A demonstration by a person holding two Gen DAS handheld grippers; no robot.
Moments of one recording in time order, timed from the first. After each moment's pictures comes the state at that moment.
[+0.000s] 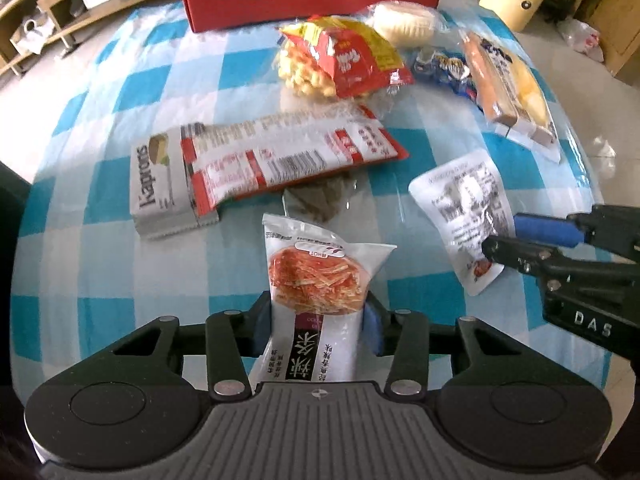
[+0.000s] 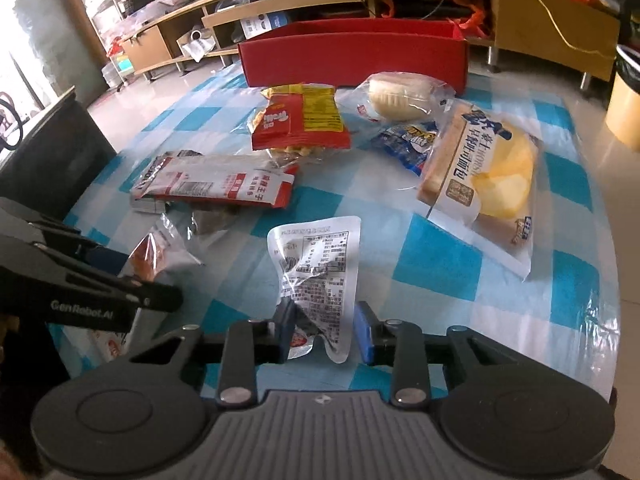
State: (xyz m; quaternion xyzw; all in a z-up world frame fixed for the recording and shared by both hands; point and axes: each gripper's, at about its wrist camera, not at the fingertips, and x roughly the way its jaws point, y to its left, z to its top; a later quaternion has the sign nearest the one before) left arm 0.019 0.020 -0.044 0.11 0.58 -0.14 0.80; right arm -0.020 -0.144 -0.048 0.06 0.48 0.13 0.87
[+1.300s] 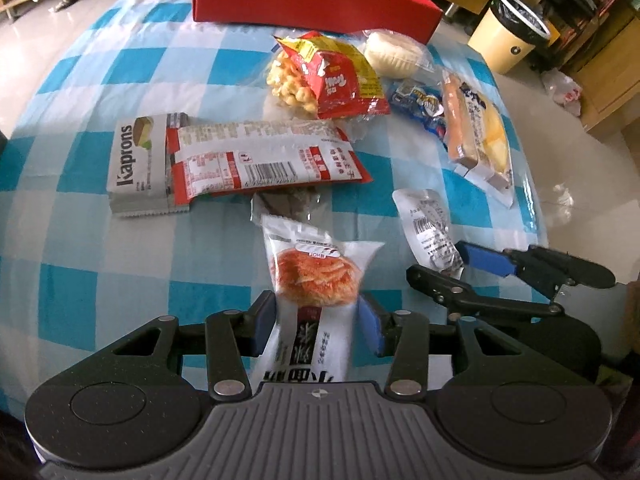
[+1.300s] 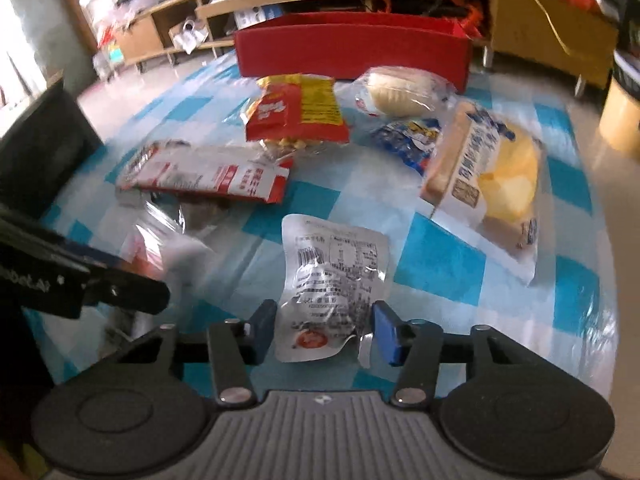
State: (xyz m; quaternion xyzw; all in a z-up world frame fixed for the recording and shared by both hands) left arm 0.022 0.030 -0.027 -0.01 0.59 -0.17 0.79; right arm -0.015 -0.139 -0.054 0.05 0.49 0.11 0.87
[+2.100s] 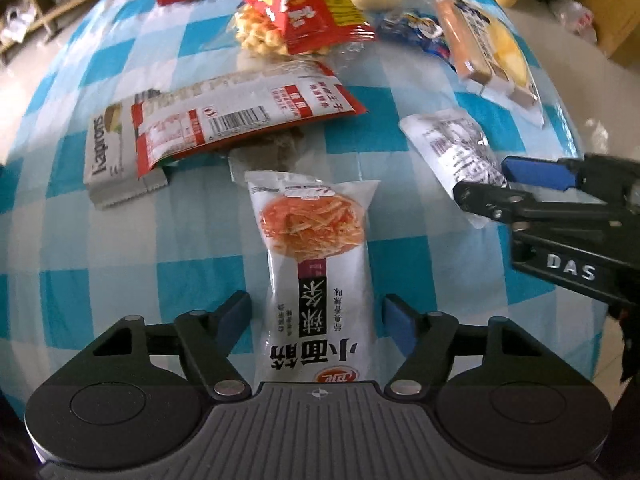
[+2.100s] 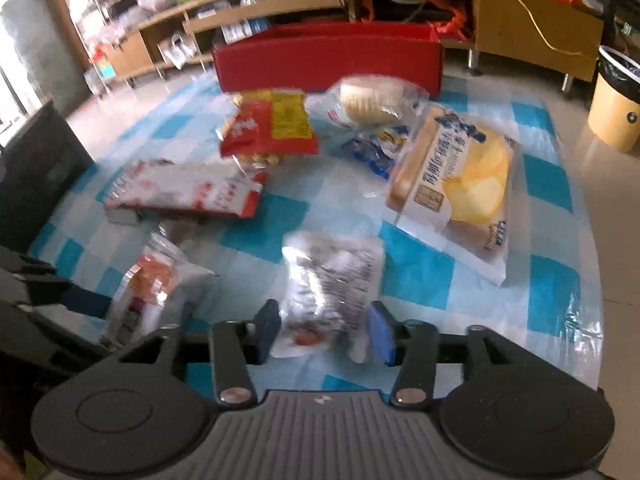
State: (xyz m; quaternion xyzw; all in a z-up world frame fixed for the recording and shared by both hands) left arm 0.006 -0.004 -0.061 0.12 0.61 -0.15 0.77; right arm -0.012 -0.152 -0.056 0.05 0.48 0.10 0.87
